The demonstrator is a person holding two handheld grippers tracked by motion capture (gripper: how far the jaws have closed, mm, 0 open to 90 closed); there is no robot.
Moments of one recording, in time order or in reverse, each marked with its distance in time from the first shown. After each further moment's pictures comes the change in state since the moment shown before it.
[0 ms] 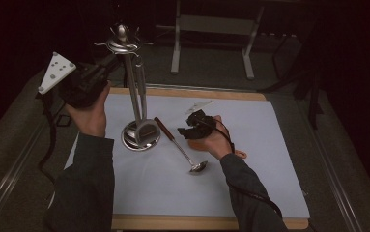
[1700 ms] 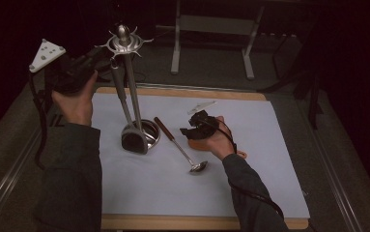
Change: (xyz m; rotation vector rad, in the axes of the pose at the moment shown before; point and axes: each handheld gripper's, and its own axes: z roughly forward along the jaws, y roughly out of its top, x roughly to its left) left arm 0.046 0.004 0.009 0.128 0.090 -0.007; right arm -0.006 -0.006 -0.002 0.006 -0.003 0.012
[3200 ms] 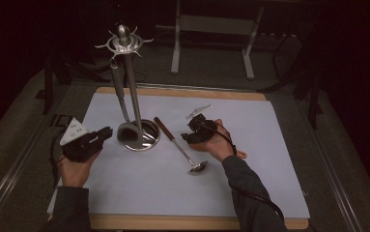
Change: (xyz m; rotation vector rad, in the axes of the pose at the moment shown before) left arm -0.005 -0.185 -0.059 0.394 -0.106 0.082; right arm 0.001 -0.010 0.017 0.091 -0.001 -0.028
